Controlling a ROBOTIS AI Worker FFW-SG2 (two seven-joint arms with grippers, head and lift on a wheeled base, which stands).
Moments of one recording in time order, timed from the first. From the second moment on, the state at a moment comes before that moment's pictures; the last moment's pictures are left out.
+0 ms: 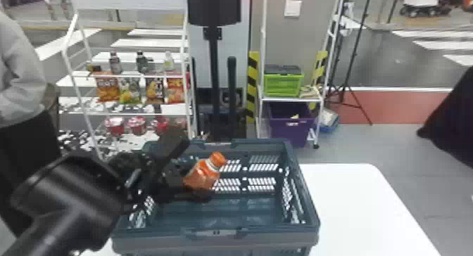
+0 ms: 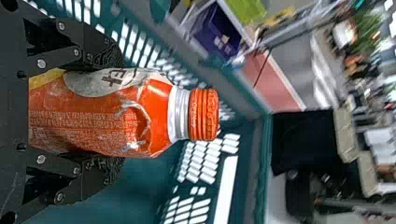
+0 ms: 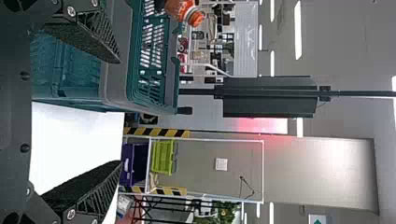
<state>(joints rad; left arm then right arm) -0.38 0.43 -0.42 -1.70 -0.11 0.73 -0.78 1.02 0.00 -0.01 -2.25 0.03 -0.34 0.16</state>
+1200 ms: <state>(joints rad) -0.57 0.13 -0.49 -1.10 -0.57 0.52 -0.86 1.03 0.00 -0.04 -2.19 0.00 -0.44 0.16</state>
